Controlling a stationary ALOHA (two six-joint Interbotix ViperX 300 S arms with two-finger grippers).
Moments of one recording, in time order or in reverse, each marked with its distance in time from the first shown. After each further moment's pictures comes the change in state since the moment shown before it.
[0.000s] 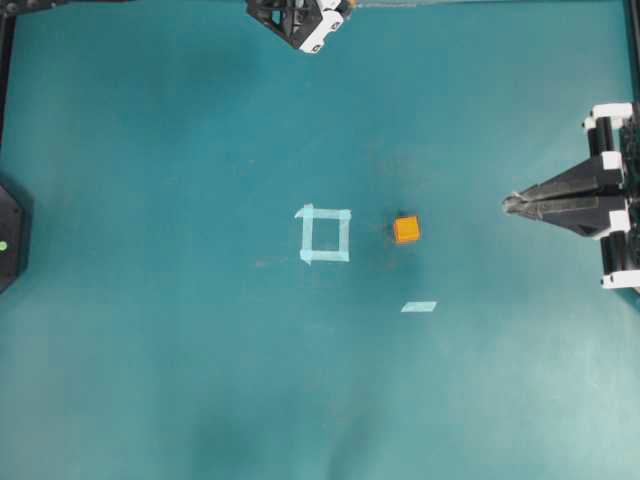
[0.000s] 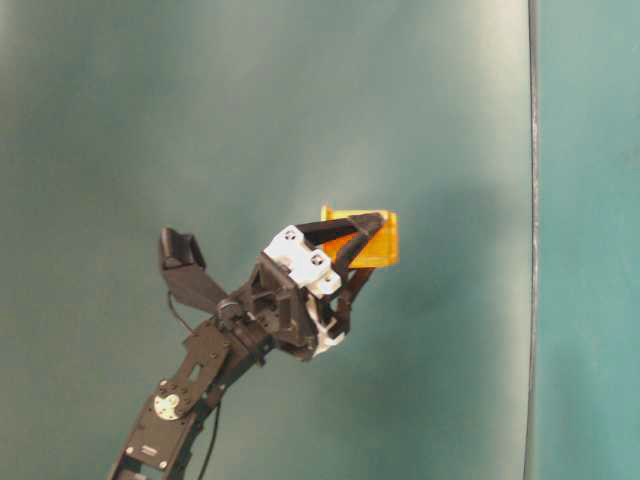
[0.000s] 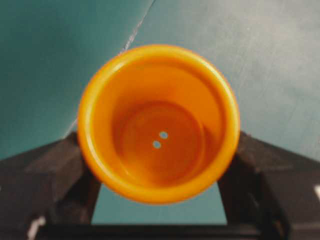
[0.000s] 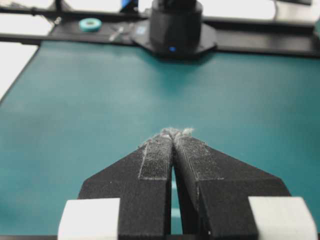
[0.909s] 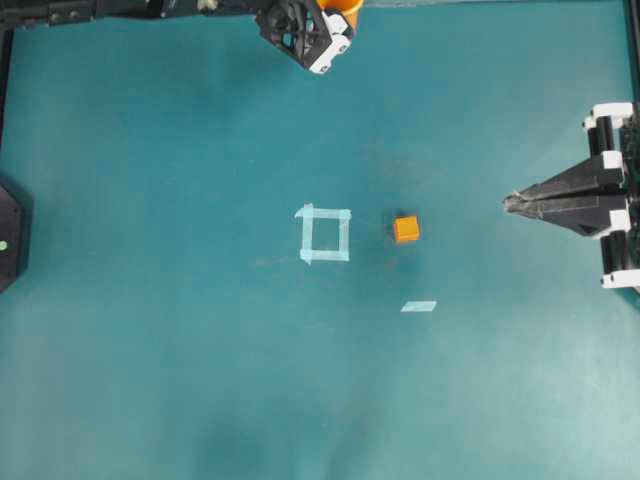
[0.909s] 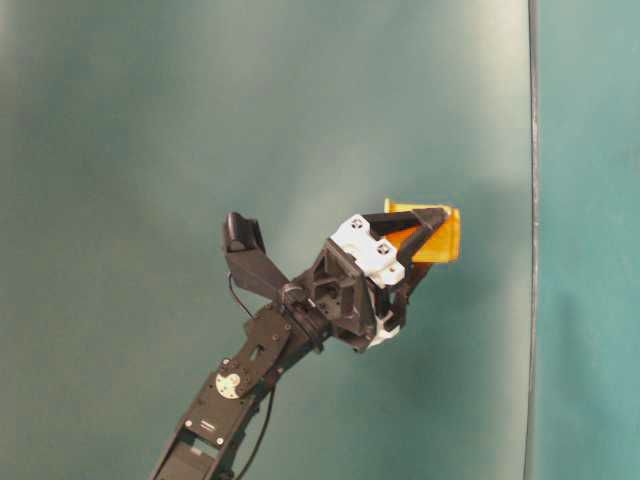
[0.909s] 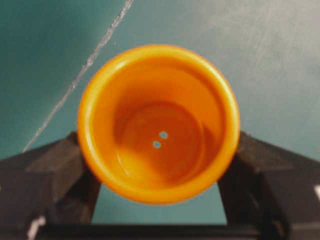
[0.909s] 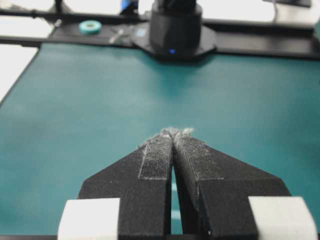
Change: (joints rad) left arm 0.000 0.110 0.002 -0.008 -0.038 -0.020; right arm 0.000 0.002 0.000 0.000 -0.005 0.000
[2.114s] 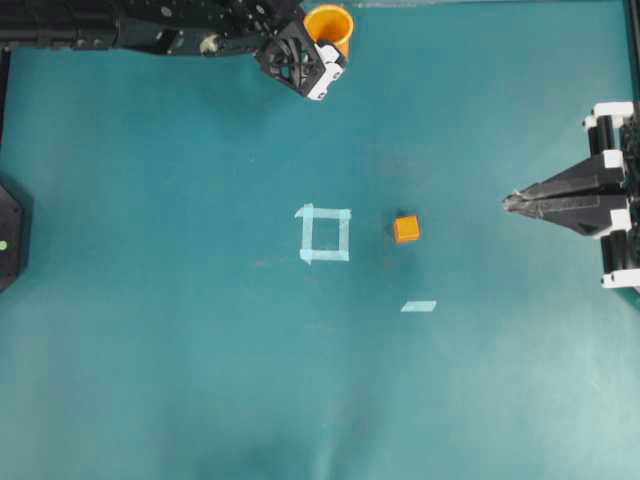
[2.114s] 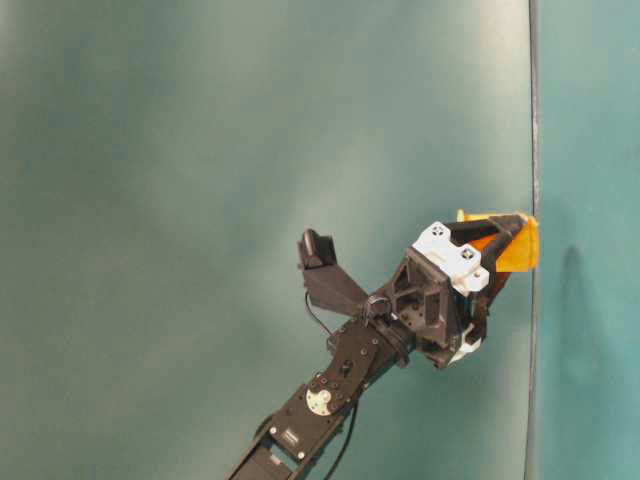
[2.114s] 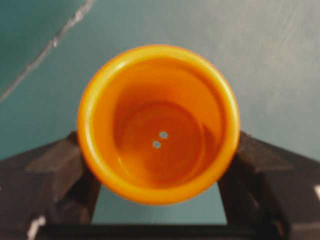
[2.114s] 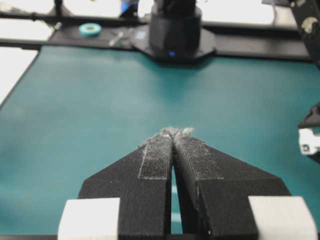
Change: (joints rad) left arm 0.000 0.091 0.135 -0.014 -0.233 -0.087; right arm -0.002 -0.002 0.000 0.000 -0.011 -0.002
